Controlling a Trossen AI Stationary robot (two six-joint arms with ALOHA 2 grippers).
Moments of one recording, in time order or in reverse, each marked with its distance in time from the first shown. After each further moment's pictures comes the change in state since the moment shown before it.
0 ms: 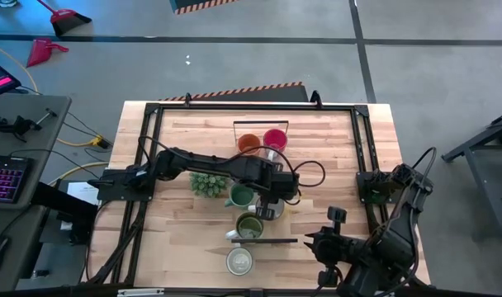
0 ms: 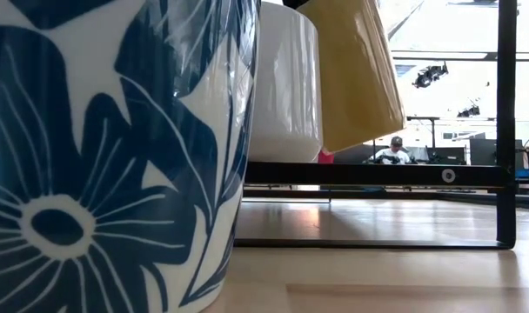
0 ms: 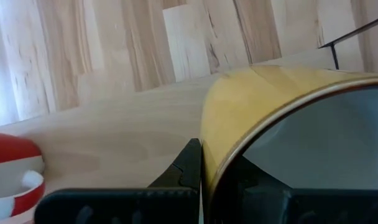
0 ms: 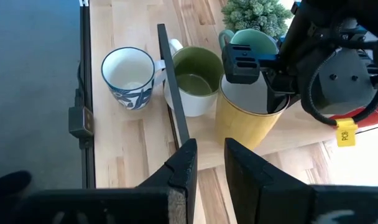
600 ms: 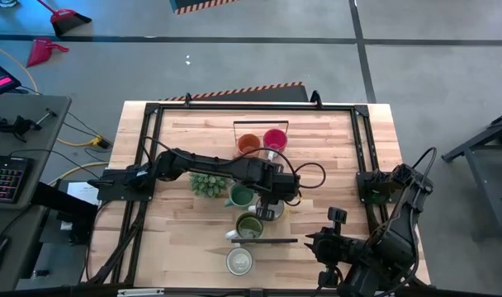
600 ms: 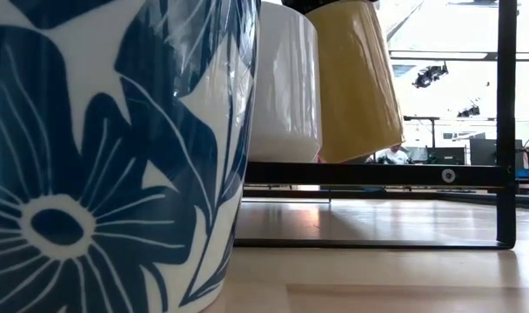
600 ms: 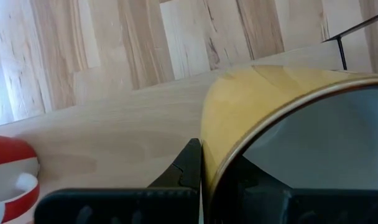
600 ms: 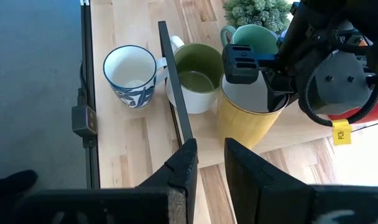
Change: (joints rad) left arm -0.001 0.015 0.000 -0.002 0.000 0.011; right arm 0.000 0.000 0.000 0.000 -0.014 0.019
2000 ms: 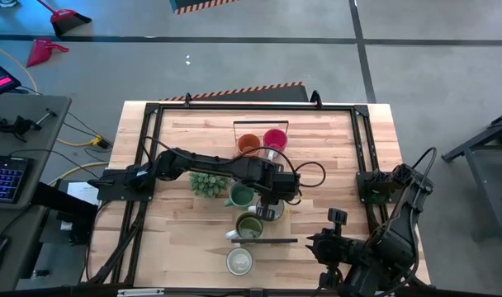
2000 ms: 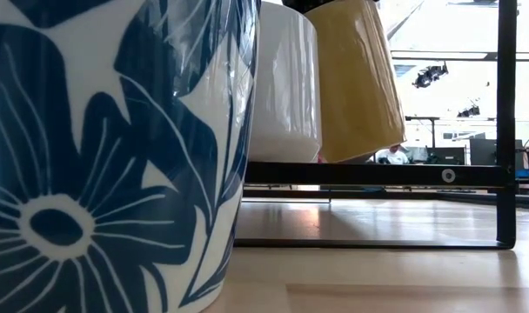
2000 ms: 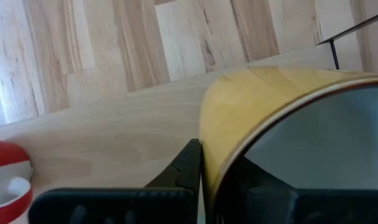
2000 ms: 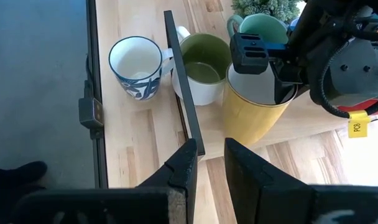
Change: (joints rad) left arm 0.005 0.000 0.000 0.005 0.029 0.000; right arm 0.000 0.000 0.000 0.001 -0.042 0.008
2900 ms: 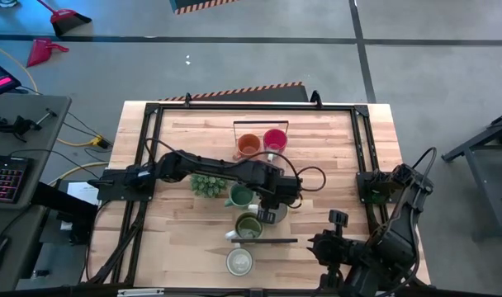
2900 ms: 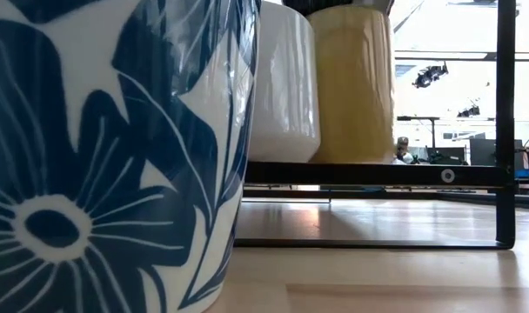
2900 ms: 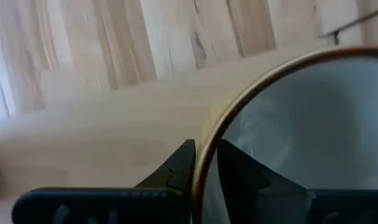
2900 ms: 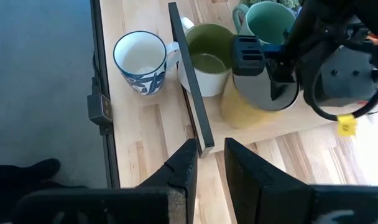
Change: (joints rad) left arm -0.002 0.046 -0.001 0.009 0.024 -0.010; right arm 0.005 0.000 0.000 0.004 -0.035 0.042
